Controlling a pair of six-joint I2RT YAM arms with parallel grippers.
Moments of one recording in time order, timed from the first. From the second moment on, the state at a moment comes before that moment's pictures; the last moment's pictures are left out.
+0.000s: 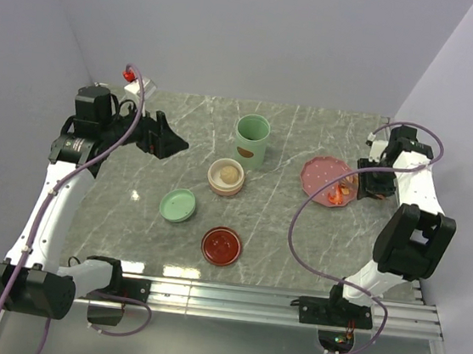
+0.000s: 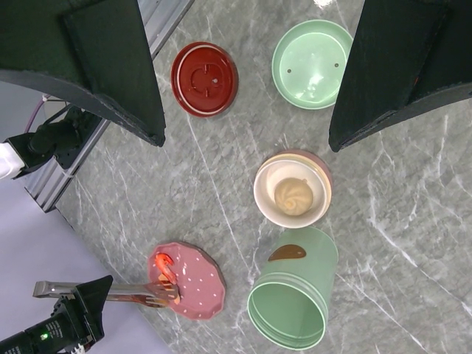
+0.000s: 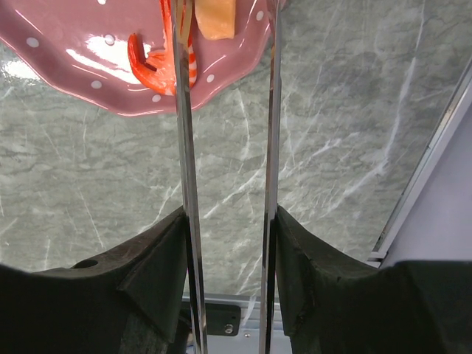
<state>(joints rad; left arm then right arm) -0.07 1.13 1.25 -0.54 0.78 -0.11 -0.25 1.64 1.39 -1.06 -0.10 -0.33</state>
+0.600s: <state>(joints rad) -0.07 1.13 1.25 -0.54 0.78 -0.11 -0.25 1.68 1.43 -1.10 -0.14 -0.32</state>
